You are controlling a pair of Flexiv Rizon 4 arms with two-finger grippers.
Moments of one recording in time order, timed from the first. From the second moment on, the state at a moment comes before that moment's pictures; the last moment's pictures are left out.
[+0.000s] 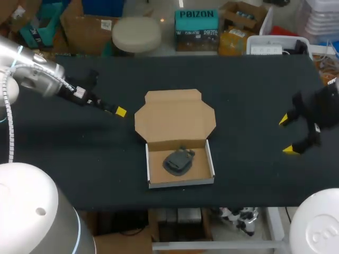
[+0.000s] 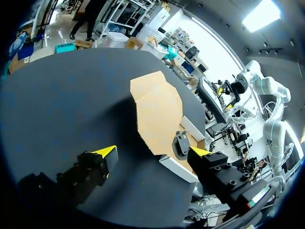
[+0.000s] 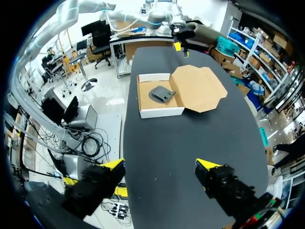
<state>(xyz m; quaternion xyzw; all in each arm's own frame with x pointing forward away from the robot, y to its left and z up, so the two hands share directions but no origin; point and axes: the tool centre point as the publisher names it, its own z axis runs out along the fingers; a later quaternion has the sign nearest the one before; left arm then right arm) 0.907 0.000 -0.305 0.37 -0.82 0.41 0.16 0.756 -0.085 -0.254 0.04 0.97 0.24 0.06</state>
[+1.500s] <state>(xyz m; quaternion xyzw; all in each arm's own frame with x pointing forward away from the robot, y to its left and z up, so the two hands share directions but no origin) 0.915 -0.065 -0.347 0.30 -0.82 0.43 0.24 0.829 -0.043 -0.225 -0.03 0.98 0.16 0.05</state>
